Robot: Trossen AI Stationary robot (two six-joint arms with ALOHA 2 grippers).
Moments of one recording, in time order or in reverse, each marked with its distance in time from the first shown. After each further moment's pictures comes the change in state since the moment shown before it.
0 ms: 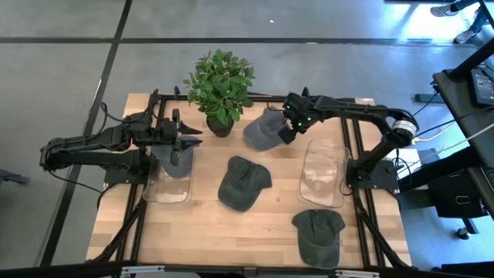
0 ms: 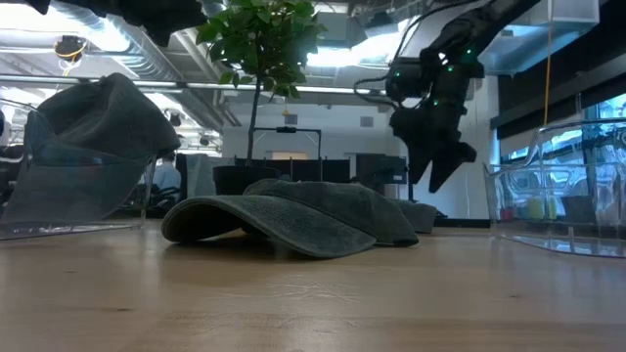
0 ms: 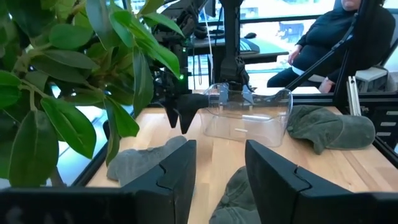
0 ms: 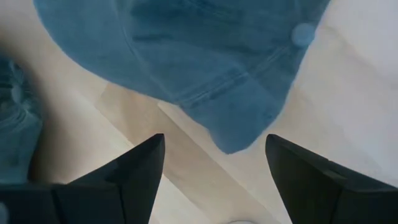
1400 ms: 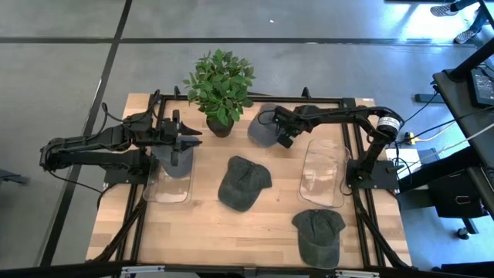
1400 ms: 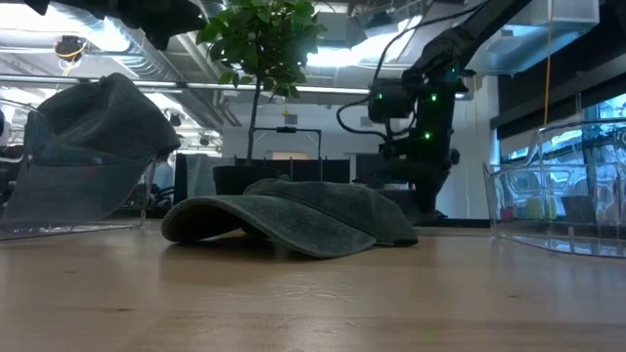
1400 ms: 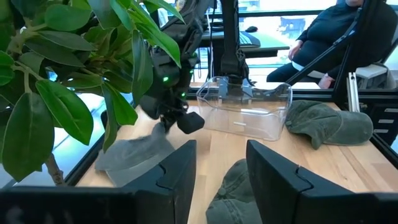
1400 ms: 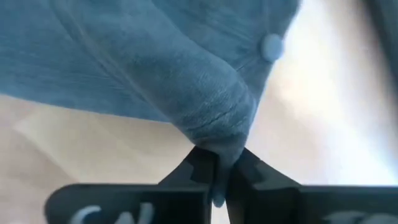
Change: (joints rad) left arm 0.000 0.000 0.000 -0.026 0.000 -0.024; right arm 0.109 0.152 0.003 0.068 0.477 -0.193
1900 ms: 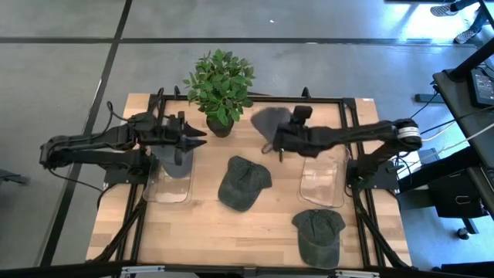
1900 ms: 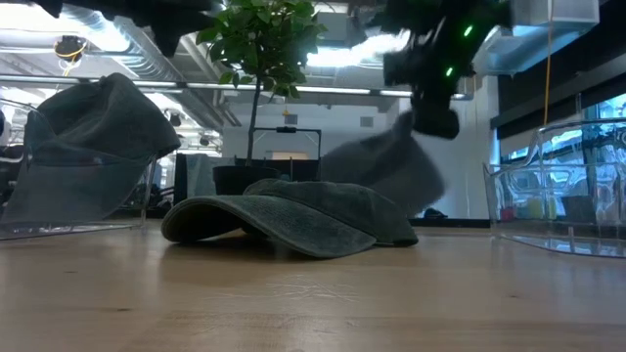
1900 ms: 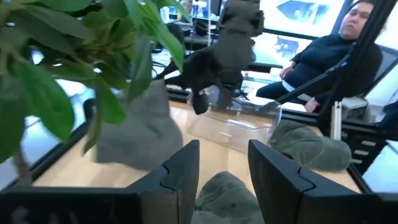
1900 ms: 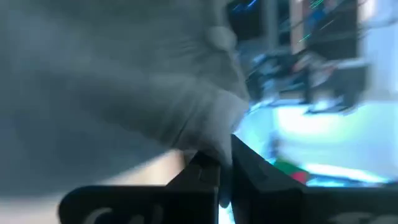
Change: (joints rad) left arm -0.002 0.072 0.000 0.099 0.029 -0.188; right arm 0.374 -0.218 0.001 -0.028 0.730 -0.352
